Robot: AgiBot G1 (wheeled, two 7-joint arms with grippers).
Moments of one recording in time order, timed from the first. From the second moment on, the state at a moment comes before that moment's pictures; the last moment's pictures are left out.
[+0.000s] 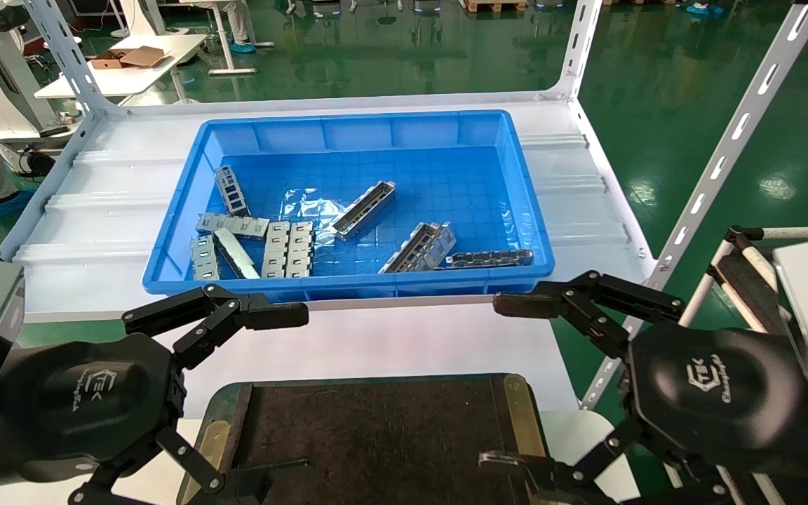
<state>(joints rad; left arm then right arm) -1.08 0.61 0.28 -1.28 0.73 1.49 -0.19 1.09 -0.59 -0.33 1.28 -0.69 -1.47 0.16</state>
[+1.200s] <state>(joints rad) -1.16 0.71 0.37 -1.29 0.99 1.22 -0.27 1.09 -0.59 -0.33 1.28 -0.69 -1.47 0.16</state>
